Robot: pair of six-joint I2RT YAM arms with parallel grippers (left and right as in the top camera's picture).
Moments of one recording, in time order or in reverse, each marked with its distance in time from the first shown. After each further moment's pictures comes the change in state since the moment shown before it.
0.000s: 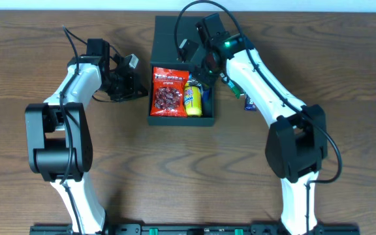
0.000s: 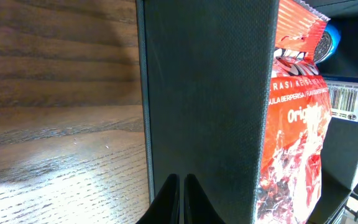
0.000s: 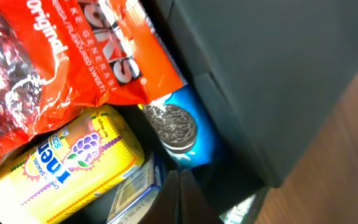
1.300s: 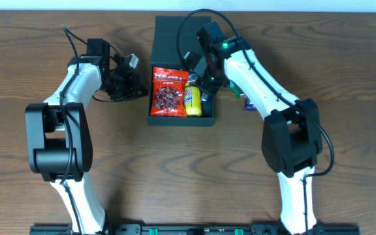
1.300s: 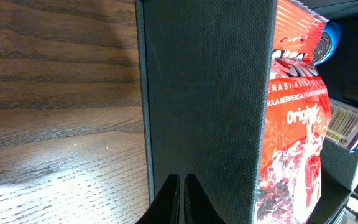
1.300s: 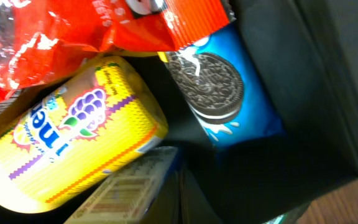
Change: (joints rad) left arm 0.000 0.000 0.000 0.004 0.000 0.000; right arm -0.008 0.054 0.000 -0.108 -0.011 0.000
